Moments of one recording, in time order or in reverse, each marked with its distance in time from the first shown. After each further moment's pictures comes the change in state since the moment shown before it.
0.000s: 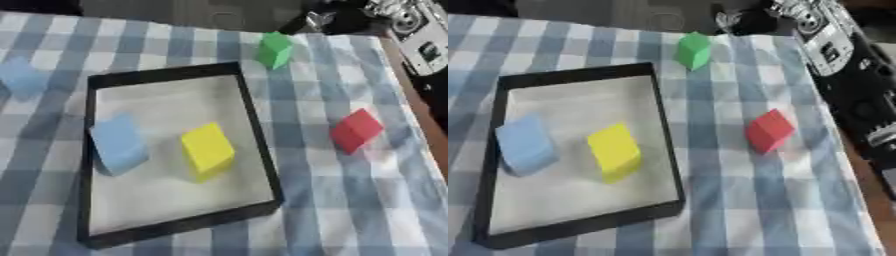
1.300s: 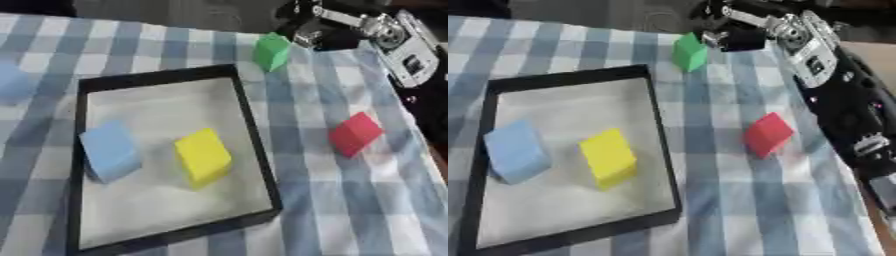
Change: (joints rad) left arm -0.009 0.000 -0.006 0.000 0.004 0.003 -0.012; right arm 0.015 0.007 0.001 -0.005 -0.005 -0.085 0.175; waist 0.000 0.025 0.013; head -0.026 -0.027
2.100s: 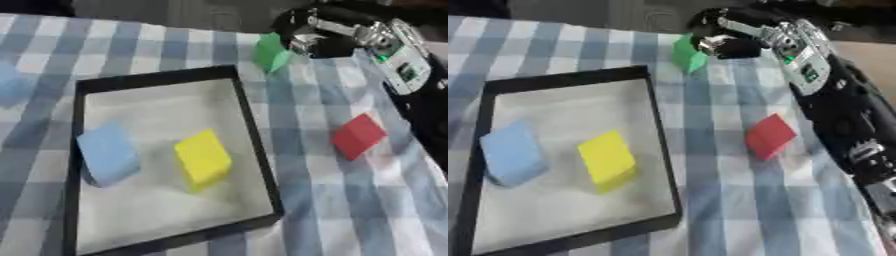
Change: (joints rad) left arm -0.001 0.000 0.000 0.000 0.006 -0.002 -0.002; right arm 0.001 0.002 -0.007 0.000 0.044 -0.001 -0.013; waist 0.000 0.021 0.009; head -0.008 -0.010
